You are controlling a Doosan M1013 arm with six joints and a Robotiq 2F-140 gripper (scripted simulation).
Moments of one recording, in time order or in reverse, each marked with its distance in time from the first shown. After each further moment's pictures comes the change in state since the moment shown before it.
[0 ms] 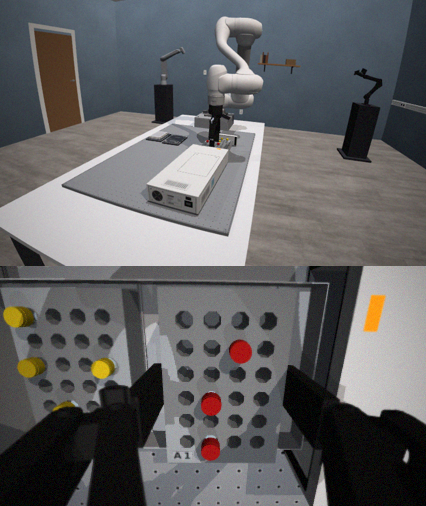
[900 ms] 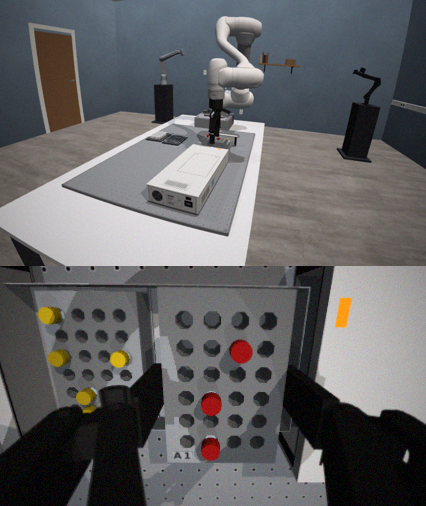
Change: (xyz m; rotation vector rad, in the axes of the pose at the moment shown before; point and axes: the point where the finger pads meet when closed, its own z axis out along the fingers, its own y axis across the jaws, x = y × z) arm 0.000 0.000 -0.032 -0.001 0.000 0.000
